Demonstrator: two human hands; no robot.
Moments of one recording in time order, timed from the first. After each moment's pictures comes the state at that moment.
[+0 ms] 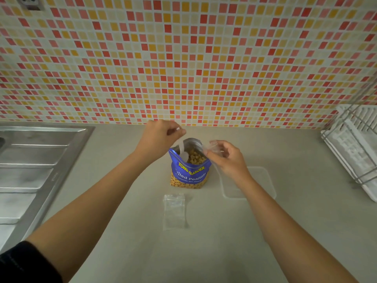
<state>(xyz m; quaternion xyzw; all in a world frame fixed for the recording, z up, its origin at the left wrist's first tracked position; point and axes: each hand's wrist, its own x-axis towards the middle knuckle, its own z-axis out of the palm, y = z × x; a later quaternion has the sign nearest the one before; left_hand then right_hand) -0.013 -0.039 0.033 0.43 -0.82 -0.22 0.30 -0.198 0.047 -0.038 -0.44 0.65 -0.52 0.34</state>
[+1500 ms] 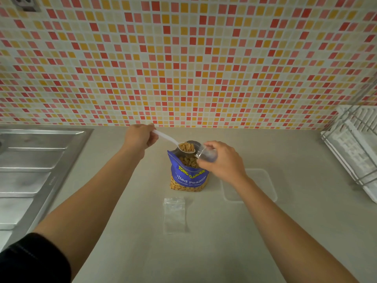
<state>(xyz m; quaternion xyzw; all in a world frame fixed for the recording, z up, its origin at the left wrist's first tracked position) 0.000 -0.096 0.005 0.60 -0.37 -0.57 0.41 -0.186 0.040 -0.018 -0.56 0.76 -0.29 0.15</state>
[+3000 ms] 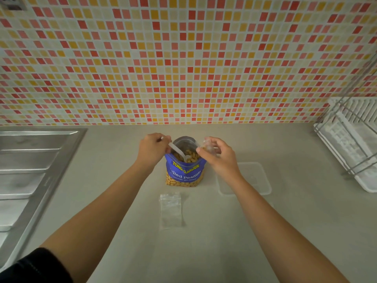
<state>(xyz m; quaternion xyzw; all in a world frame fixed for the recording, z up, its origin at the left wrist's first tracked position) -0.026 -0.046 -0.017 0.56 -0.62 -0.44 0.33 -0.192 0.051 -0.039 -0.42 0.68 -0.52 0.31</state>
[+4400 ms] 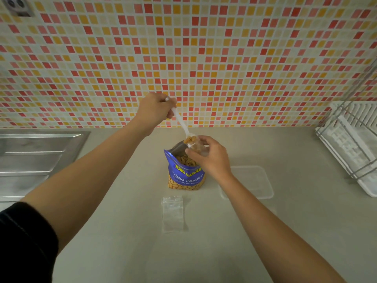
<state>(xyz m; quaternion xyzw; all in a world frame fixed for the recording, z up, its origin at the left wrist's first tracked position) -0.038 -0.080 0.078 0.50 -0.69 -0.41 0.33 -0.165 0.036 -0.020 -0.47 0.73 -0.44 0.23</state>
